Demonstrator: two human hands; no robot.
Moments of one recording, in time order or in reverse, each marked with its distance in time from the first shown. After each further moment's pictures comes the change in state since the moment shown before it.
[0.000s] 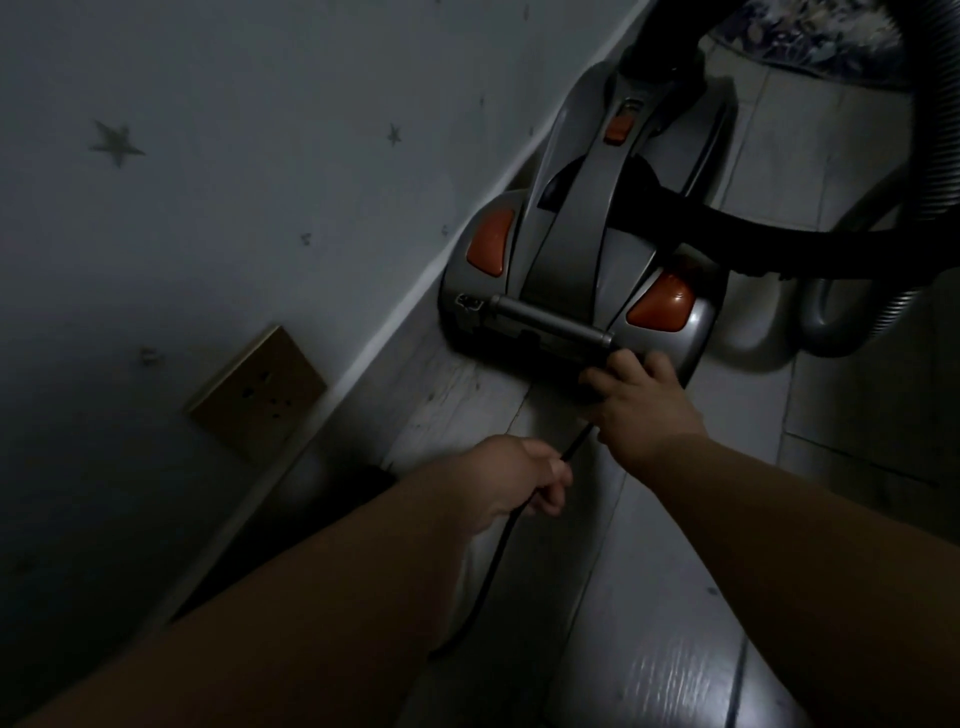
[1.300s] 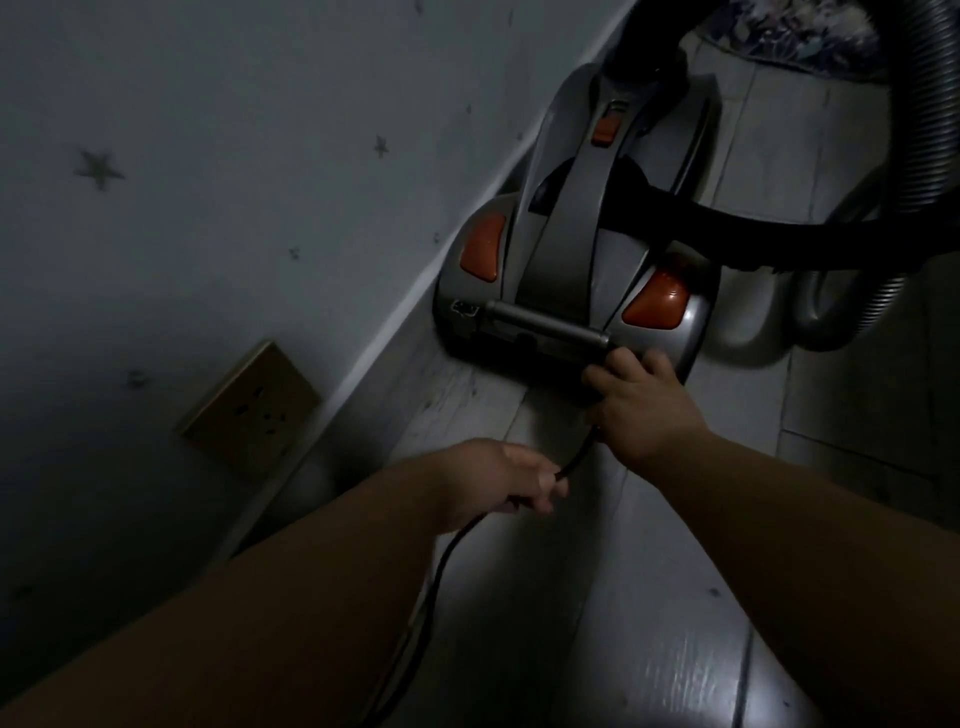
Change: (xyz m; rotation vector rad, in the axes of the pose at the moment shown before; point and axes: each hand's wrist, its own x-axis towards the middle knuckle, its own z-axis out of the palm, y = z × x) left_hand -0.010 0.004 -0.025 0.162 -0.142 0.039; right_hand 0.002 0.007 -0.001 0.072 0.026 -0.007
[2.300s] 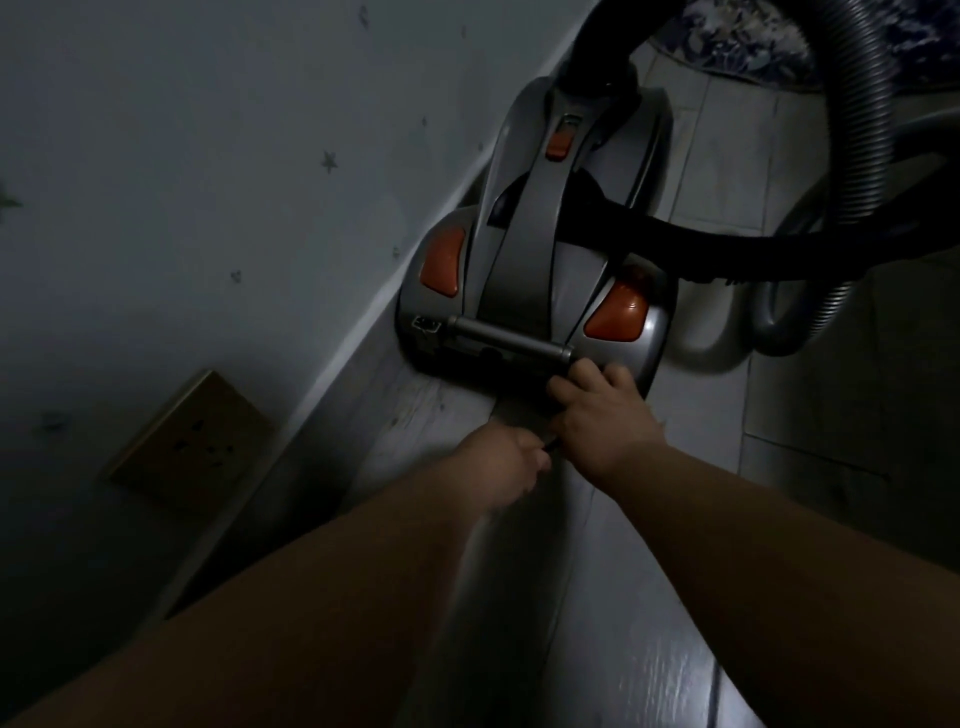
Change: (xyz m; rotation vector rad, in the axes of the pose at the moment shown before) left_hand 0.044 0.032 0.015 0.361 0.268 0.054; right_hand 0.005 0.000 0.004 0.093 0.056 0.025
